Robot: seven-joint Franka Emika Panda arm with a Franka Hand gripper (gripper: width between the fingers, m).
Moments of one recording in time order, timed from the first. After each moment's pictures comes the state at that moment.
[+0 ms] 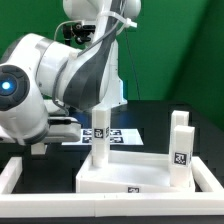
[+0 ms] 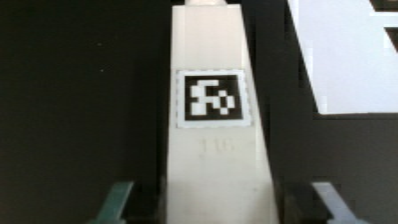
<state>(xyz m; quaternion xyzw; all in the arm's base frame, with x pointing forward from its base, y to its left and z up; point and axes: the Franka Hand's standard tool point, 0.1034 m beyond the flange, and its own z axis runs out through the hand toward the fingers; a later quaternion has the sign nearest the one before) 0.412 -0.188 0.017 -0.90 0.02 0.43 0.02</state>
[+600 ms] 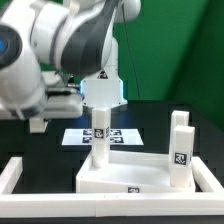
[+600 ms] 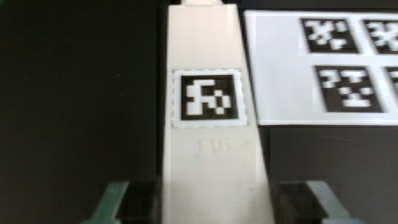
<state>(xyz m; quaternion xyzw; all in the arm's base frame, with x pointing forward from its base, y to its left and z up) 0.458 -0.174 0.118 -0.90 0.00 0.43 0.03</state>
